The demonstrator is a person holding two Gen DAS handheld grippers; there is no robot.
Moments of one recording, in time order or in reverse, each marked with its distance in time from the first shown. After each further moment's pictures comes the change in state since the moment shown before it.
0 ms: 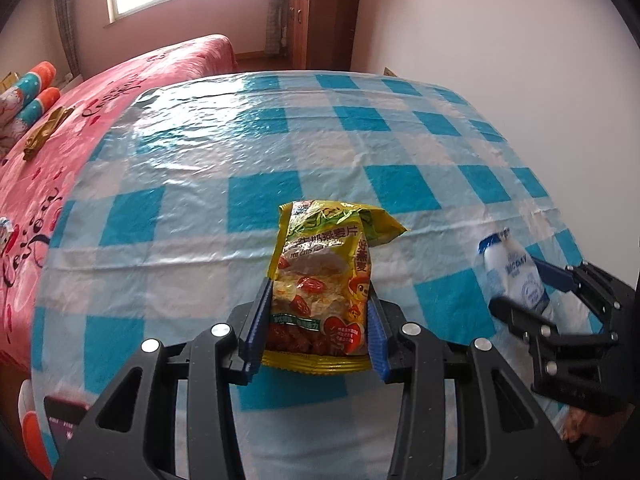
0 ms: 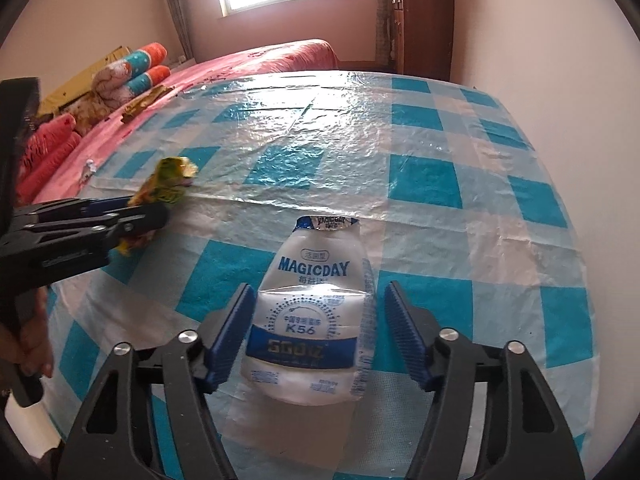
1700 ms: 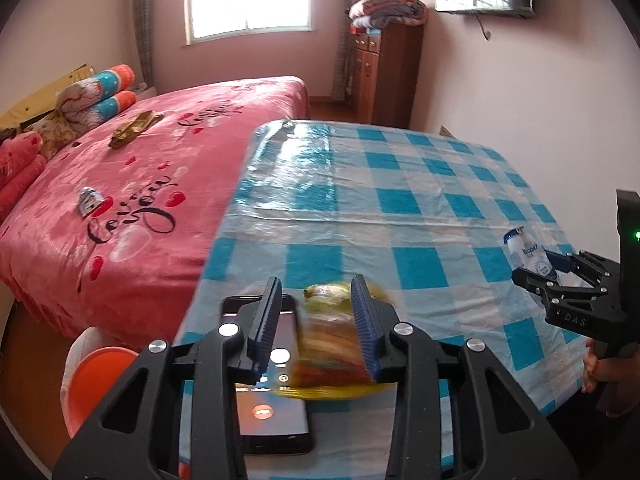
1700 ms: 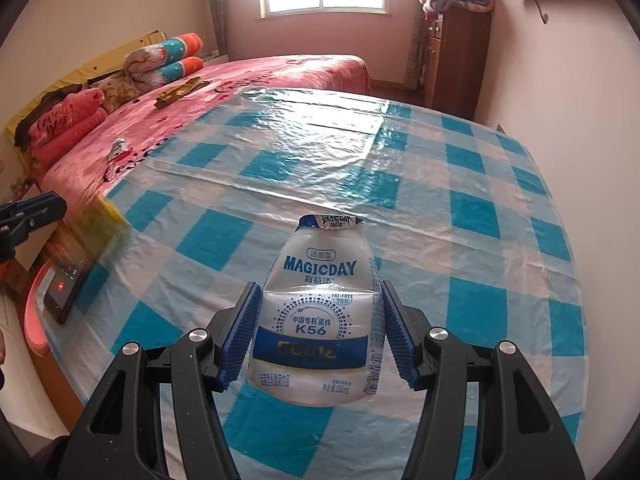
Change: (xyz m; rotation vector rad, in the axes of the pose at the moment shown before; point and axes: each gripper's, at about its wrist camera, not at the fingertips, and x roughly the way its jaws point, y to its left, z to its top) left arm -0.149 0.094 -0.082 -0.137 -0.192 0.164; right arm -0.042 0.073 -0.004 -0.125 -0.052 0.040
